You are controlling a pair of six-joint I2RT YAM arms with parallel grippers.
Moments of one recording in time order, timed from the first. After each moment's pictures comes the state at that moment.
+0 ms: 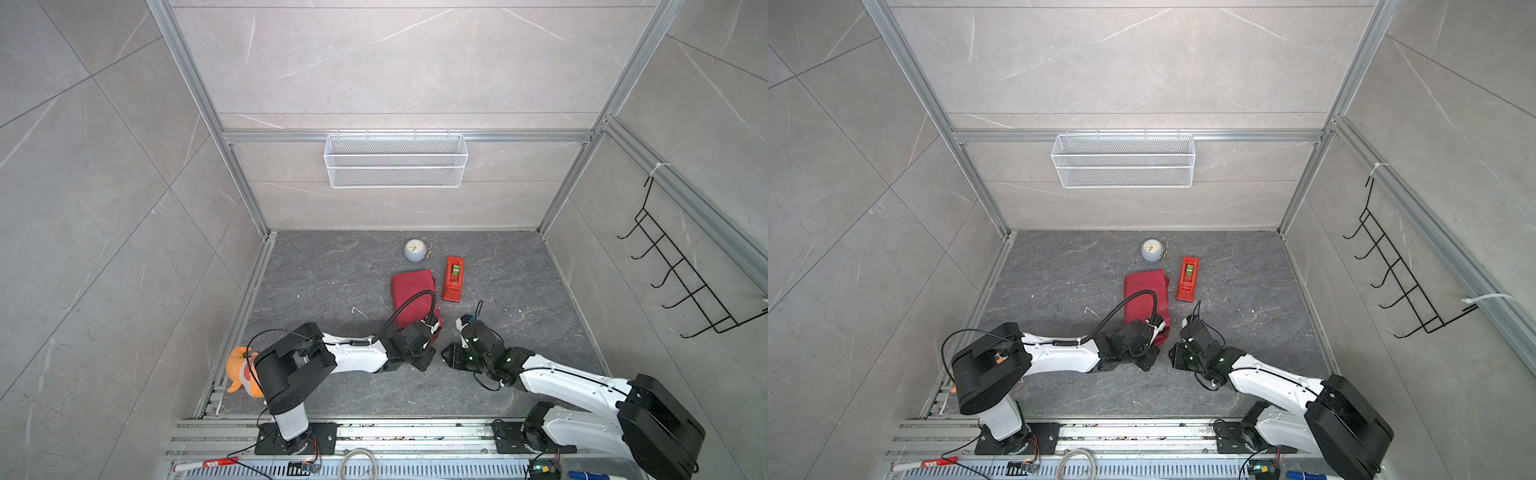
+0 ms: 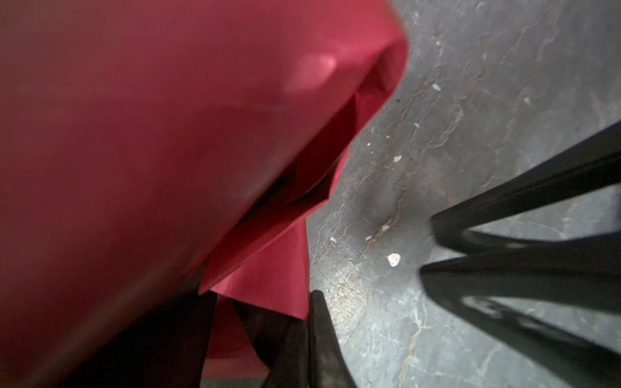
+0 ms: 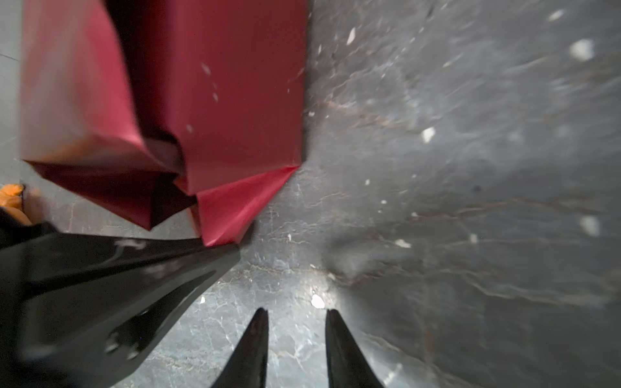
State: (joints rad) left arm -1.05 1.72 0.85 0.01 0.01 -0.36; right arm 0.76 1.22 0.42 -0.08 -0.06 0.82
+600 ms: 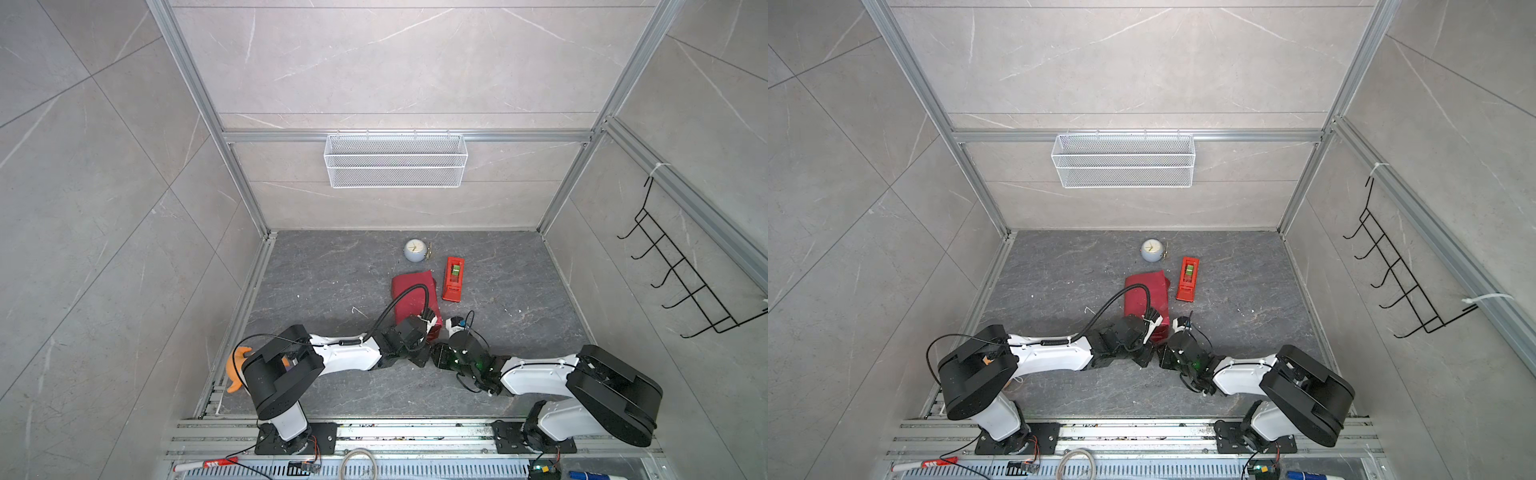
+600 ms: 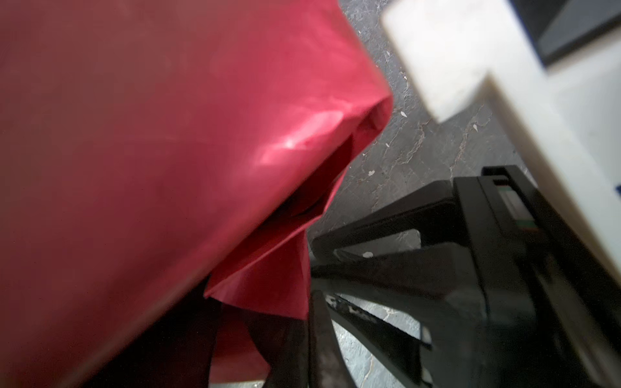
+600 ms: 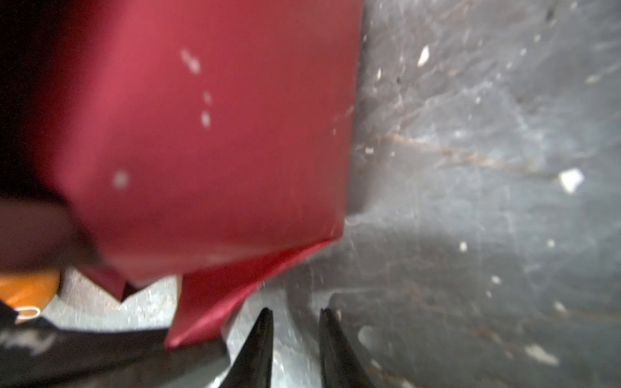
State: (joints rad) left arm -1.03 1.67 0.84 0.00 0.07 -0.36; right arm 0.84 1.45 0.33 0.41 0.08 0.90
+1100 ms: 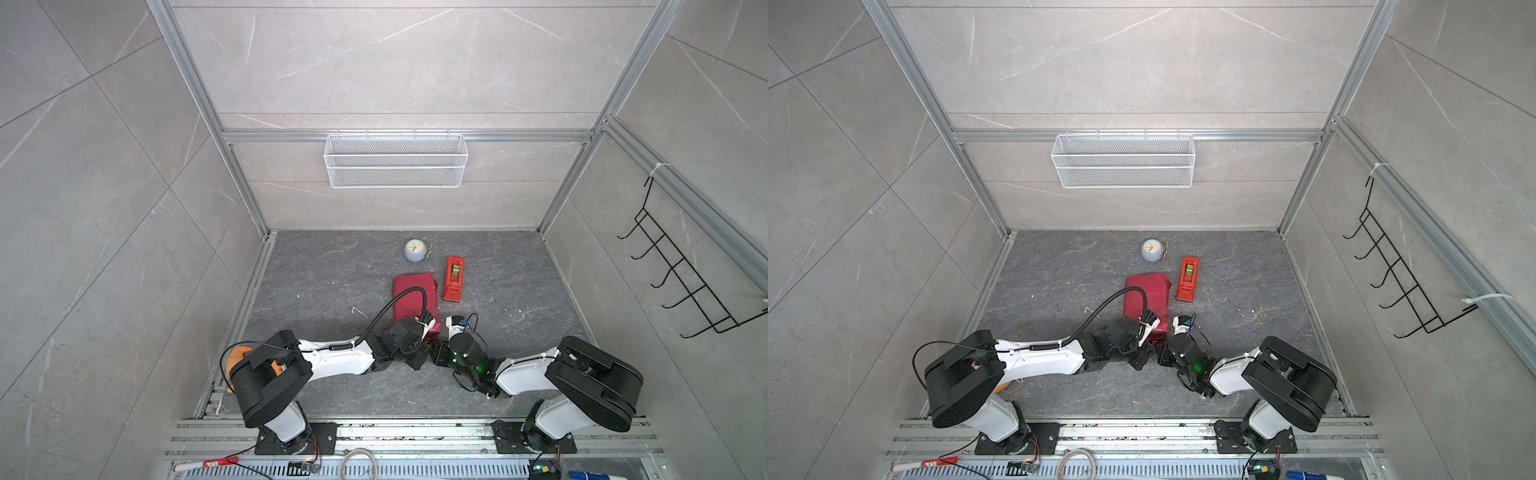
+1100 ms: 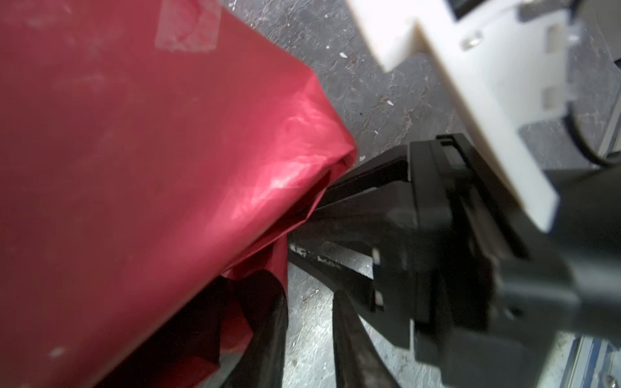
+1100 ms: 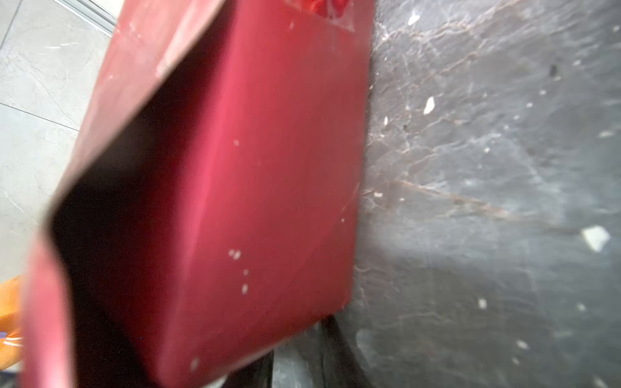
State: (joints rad) left arm -1.03 1.56 0.76 0.01 0.07 -0.28; right arm 0.84 1.54 0.30 0.62 0.13 0.90
